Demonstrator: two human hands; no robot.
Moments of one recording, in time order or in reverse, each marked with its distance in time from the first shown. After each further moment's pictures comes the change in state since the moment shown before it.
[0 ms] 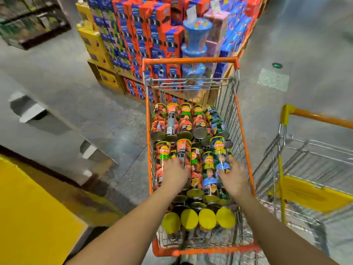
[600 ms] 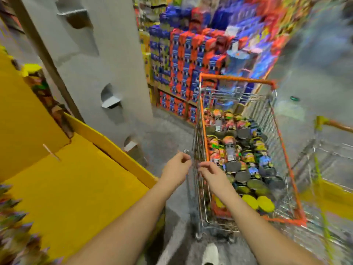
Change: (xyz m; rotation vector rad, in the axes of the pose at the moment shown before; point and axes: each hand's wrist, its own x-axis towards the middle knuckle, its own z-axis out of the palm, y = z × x) left_hand -0.169 -0.181 -0.168 -0.450 0.100 0.086; right_hand -0.253 -0.173 0.109 0.445 -0.260 -0.345
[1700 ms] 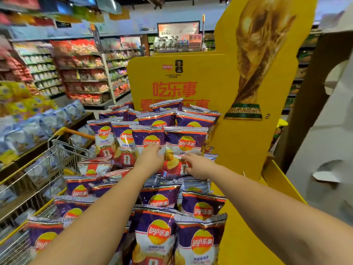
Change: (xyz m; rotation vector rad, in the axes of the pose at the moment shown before) left_hand -0.340 -0.212 -0.539 0.513 1.018 -0.525; right_hand -0.166 -0.373 0.542 -0.969 -0.925 -1.320
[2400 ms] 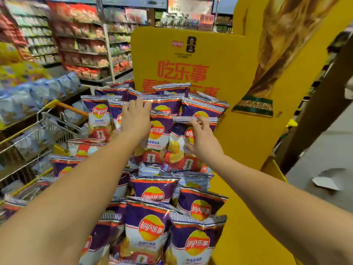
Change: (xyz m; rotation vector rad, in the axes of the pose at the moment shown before) left_hand 0.065 -0.023 -0.037 0.563 0.337 0.026; right_hand 0.018 -0.004 -0.021 0.022 0.533 0.012
